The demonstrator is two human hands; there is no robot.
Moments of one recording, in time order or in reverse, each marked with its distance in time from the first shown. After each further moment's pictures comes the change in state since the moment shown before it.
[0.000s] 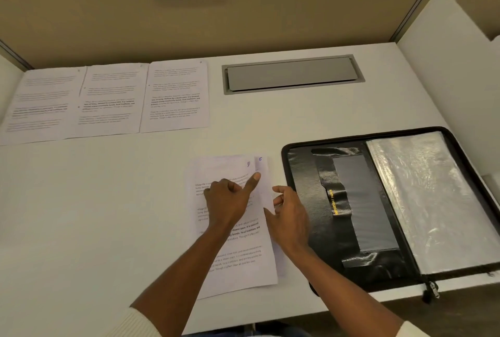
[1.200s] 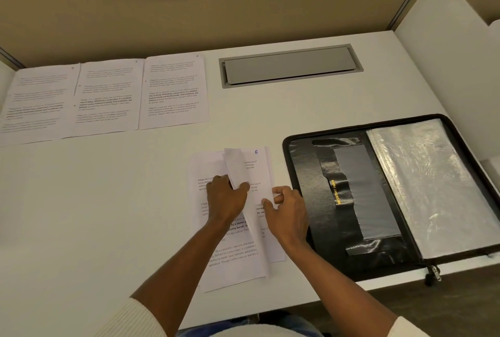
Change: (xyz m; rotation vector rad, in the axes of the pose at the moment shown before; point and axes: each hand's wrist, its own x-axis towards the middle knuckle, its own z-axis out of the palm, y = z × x) left_hand 0.010 -0.028 -0.002 -0.040 -0.110 0.018; right_hand -0.009 -0.007 0.016 -0.083 0.042 0.151
